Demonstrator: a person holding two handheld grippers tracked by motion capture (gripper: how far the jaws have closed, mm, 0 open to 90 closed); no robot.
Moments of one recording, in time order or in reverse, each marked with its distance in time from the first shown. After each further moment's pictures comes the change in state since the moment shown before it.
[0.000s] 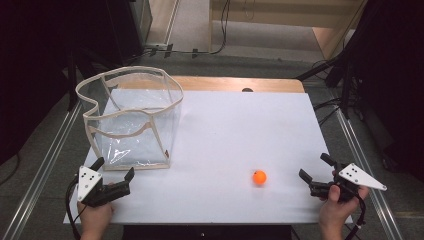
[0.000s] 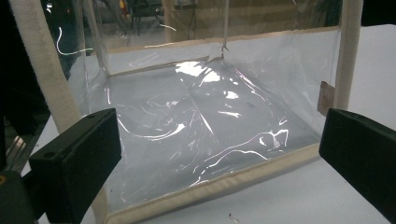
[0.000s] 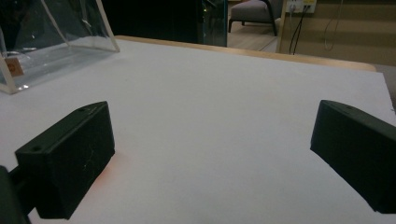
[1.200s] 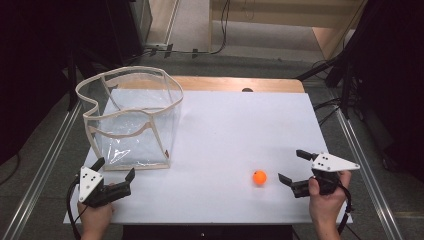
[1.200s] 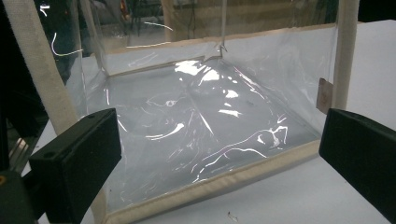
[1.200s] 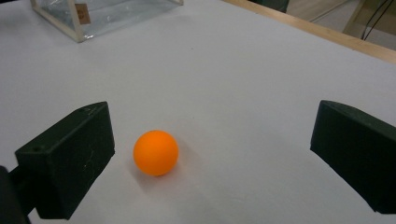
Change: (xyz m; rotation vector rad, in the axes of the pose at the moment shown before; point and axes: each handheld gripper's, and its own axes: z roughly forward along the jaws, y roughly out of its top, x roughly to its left) left arm -0.002 -0.001 0.000 0.005 0.001 0.017; right arm 0.045 0.050 0.031 0.248 0.206 -0.152
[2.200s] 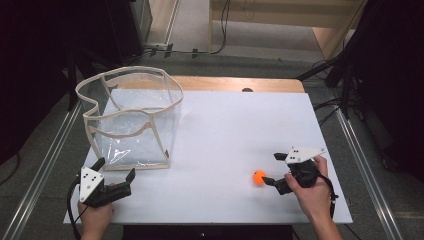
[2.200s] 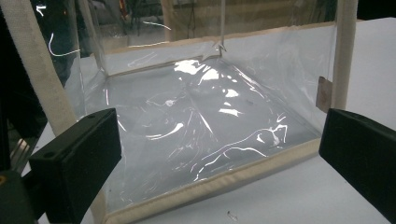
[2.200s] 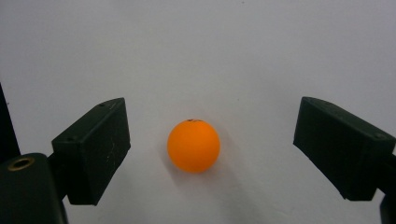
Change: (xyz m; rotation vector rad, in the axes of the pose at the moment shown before) left arm -0.001 0.000 0.000 0.002 0.002 0.005; right arm 0.012 0.025 0.040 0.249 0.144 -0.086
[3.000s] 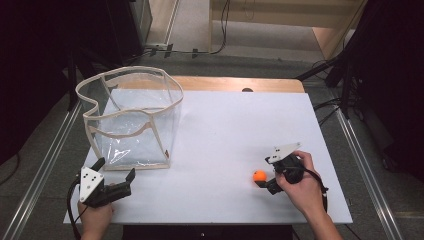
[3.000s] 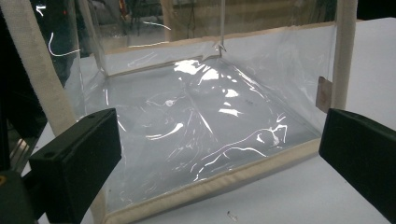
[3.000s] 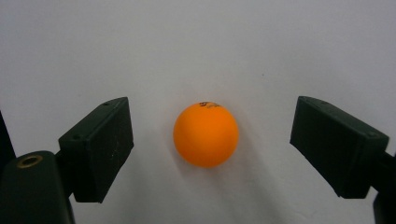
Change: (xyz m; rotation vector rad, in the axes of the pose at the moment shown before) left arm 0.000 0.000 0.000 0.000 0.000 0.001; right arm 0.002 0.014 0.029 0.218 0.043 -0.038
